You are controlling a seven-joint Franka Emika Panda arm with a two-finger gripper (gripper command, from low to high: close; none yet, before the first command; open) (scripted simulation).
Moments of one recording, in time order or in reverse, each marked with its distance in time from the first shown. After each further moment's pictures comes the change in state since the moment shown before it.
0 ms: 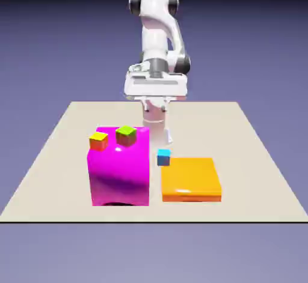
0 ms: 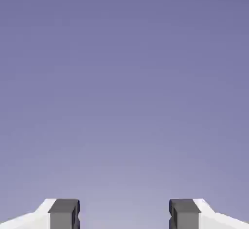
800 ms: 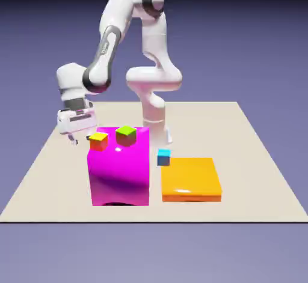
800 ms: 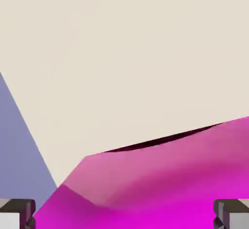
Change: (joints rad) arm -0.018 0.386 -0.848 0.065 0.583 -0.426 0.758
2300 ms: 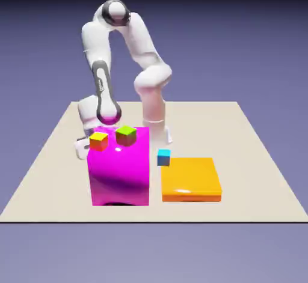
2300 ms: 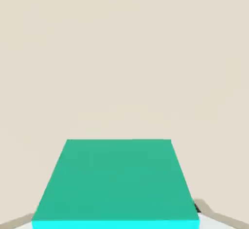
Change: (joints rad) arm 1.040 -0.212 -1.215 -0.197 -0.187 0.477 0.262
